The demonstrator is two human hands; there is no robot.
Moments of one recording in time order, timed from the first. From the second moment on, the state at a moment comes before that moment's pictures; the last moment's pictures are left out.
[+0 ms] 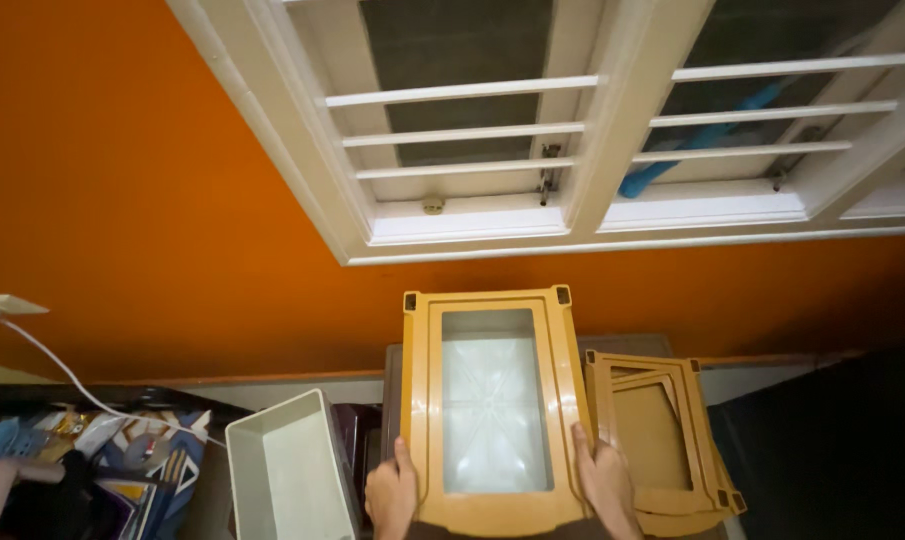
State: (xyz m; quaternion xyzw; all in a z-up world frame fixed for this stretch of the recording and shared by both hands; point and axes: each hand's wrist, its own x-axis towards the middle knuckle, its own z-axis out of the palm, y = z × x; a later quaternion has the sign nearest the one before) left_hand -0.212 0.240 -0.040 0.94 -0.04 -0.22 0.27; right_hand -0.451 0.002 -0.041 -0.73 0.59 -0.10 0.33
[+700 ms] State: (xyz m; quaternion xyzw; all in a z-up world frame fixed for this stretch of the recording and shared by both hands) left_hand -0.099 0.084 0.024 0.88 -0.36 0.00 0.30; right_hand -0.343 -0.119 0.043 -0.86 0.39 -0.21 0.26
